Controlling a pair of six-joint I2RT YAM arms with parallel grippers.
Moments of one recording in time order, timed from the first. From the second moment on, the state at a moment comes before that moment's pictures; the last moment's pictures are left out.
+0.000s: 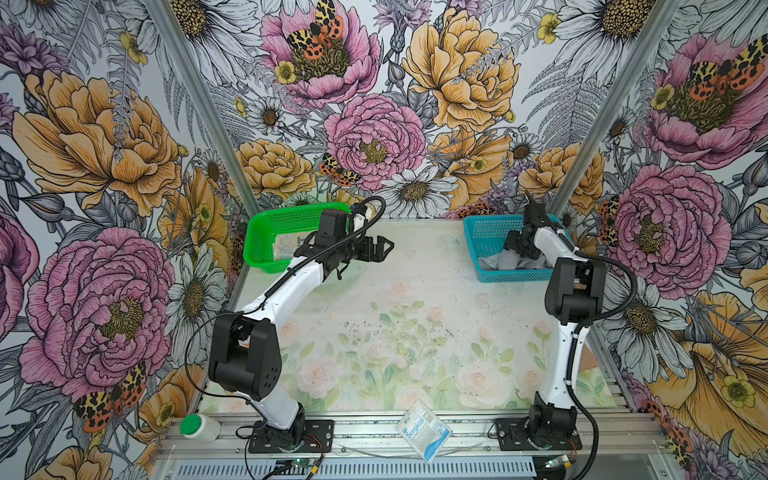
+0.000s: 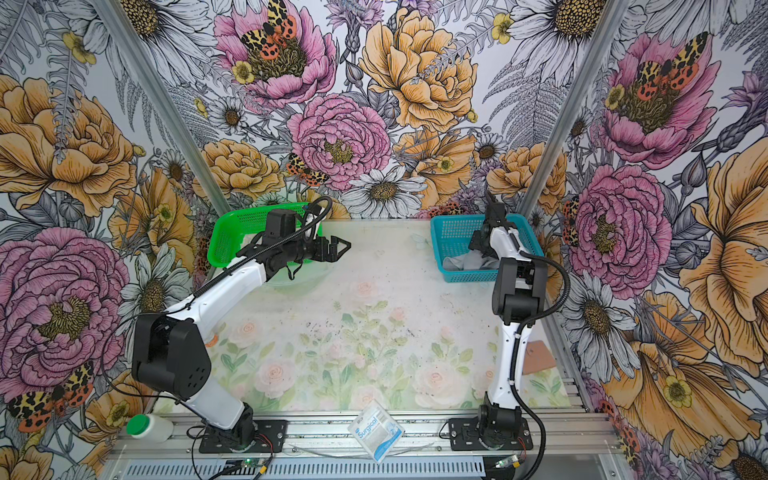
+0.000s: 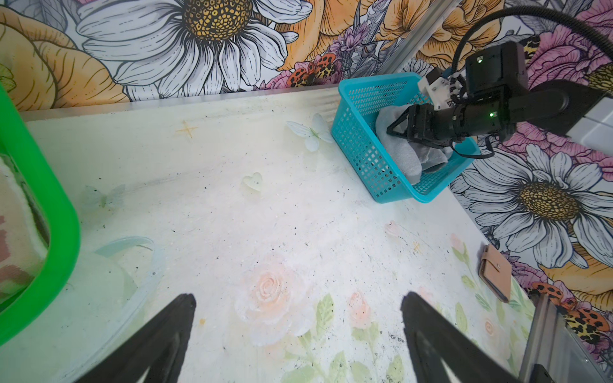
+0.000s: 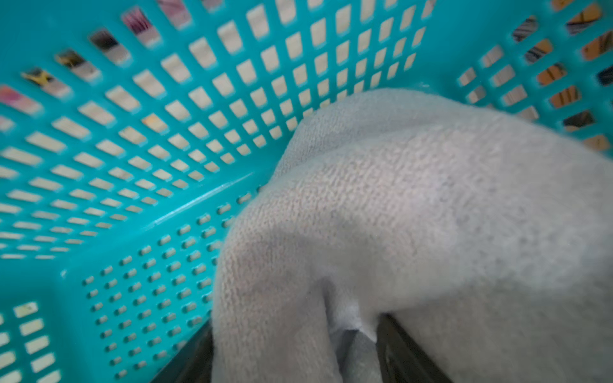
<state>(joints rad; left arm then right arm) -0.31 1.63 1.35 -0.29 0.43 -0.19 -0.15 2.31 1.94 -0.70 0.04 0.25</state>
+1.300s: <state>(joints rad) -0.51 1.11 1.03 -0.50 -0.03 -0.37 0.42 1.71 1.00 -0.39 -0.38 0.40</state>
